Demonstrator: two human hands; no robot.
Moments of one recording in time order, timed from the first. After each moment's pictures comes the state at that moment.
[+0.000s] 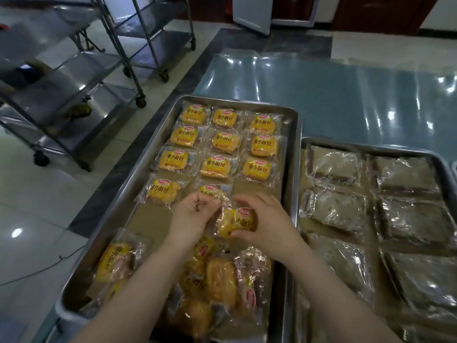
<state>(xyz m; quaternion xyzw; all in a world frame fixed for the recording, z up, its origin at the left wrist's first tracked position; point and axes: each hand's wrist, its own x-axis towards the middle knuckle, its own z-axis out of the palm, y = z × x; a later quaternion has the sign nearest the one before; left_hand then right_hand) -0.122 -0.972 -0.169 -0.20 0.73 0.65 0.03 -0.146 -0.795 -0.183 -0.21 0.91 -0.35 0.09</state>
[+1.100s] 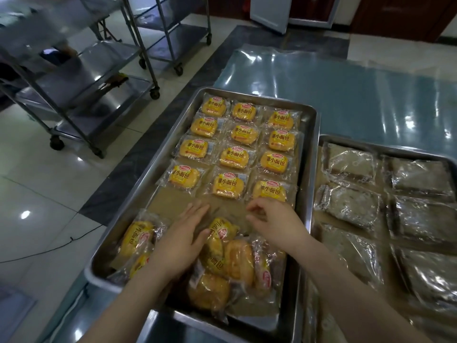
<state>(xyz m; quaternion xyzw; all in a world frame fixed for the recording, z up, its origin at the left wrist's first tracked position) -0.051 -1.032 -0.195 -0.04 0.95 0.30 0.10 -0.133 -0.813 -0.188 -0.19 0.91 -0.33 0.15</state>
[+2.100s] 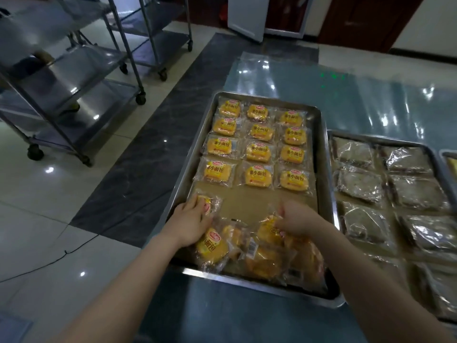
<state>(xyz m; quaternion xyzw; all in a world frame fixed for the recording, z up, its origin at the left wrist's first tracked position) -0.055 -1.143 -0.200 0.01 0.95 0.21 0.23 -0.096 -0.870 -0.172 -0.04 0.94 -0.11 0.31</state>
